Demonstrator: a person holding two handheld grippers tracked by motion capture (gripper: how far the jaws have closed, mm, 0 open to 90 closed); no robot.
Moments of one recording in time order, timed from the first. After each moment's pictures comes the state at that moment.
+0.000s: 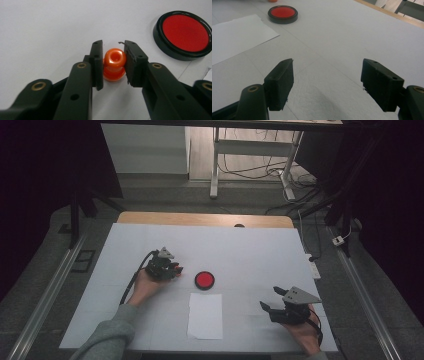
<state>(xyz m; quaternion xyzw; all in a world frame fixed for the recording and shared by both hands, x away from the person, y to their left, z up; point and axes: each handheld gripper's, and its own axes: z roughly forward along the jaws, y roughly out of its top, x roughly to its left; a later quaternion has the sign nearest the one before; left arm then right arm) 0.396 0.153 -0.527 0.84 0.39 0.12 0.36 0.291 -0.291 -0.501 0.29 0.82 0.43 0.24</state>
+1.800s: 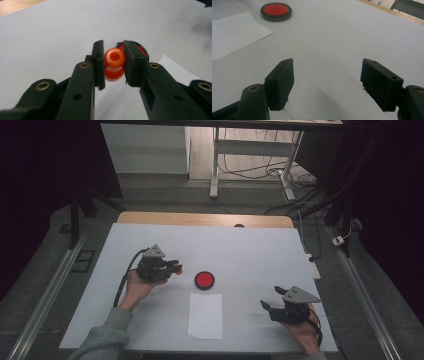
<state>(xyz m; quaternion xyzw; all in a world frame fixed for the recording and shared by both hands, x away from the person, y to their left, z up) 0.357 0.164 -0.477 0.81 0.36 0.11 0.45 0.294 -0.292 -0.504 0.30 0.82 0.43 0.24</state>
